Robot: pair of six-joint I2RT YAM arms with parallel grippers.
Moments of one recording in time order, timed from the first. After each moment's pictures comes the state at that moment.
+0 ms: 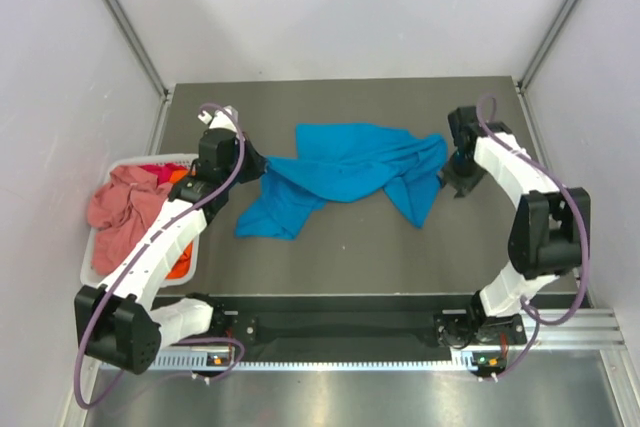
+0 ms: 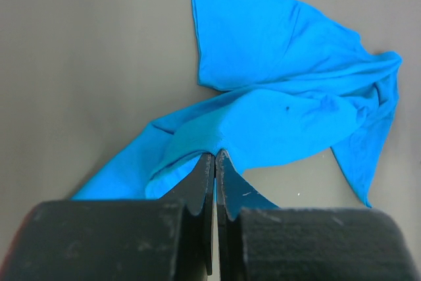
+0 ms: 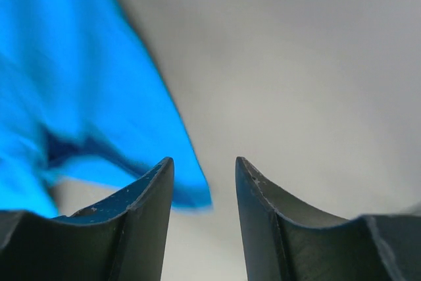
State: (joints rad) left arm -0.30 1.15 0.94 -0.29 -0.03 -0.54; right arm 0.13 1.67 1.31 -0.95 0.25 0.87
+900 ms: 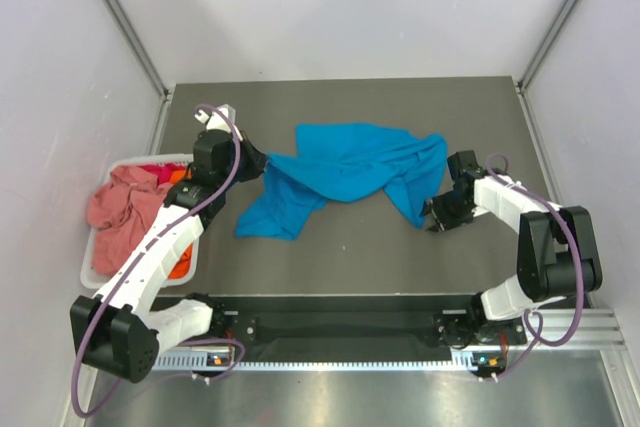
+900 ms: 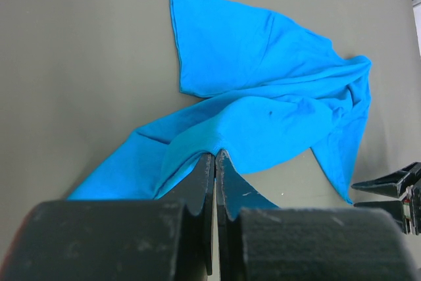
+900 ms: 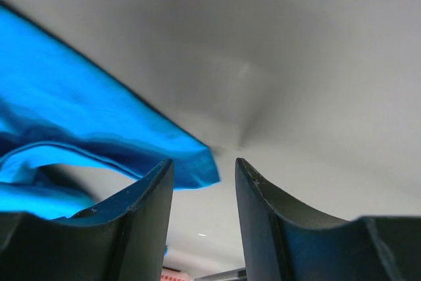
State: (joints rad) left arm -0.30 1.10 0.93 -0.25 0.01 -0.55; right arm 0.14 1.50 0.82 -0.68 -0.09 1.39
